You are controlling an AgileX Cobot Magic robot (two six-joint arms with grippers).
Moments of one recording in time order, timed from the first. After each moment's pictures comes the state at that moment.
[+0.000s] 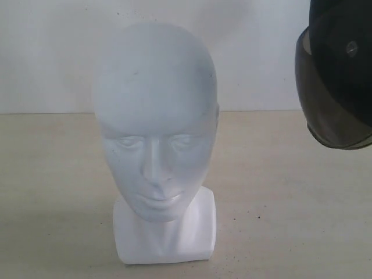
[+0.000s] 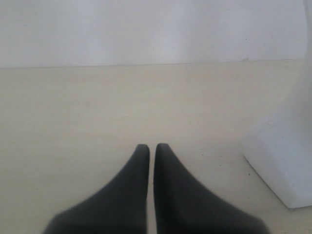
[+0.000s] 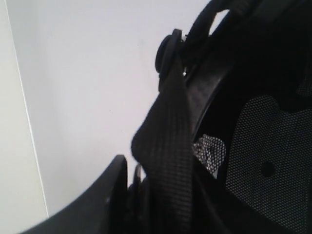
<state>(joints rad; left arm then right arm) -0.09 0.00 0.00 -0.08 0.31 0.08 0.43 0.84 -0.36 0.14 -1.08 0.24</state>
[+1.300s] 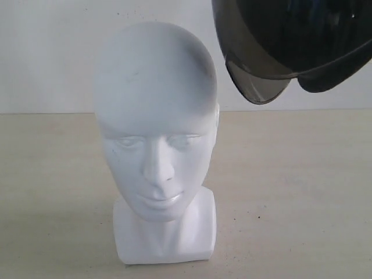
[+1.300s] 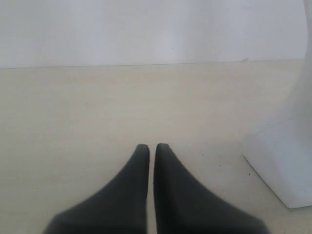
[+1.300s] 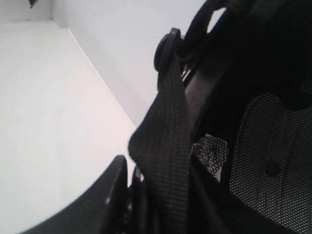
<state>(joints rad) -0.09 0.00 0.00 -0.08 0.31 0.08 0.43 0.89 -0.55 -0.04 -1.12 0.92</state>
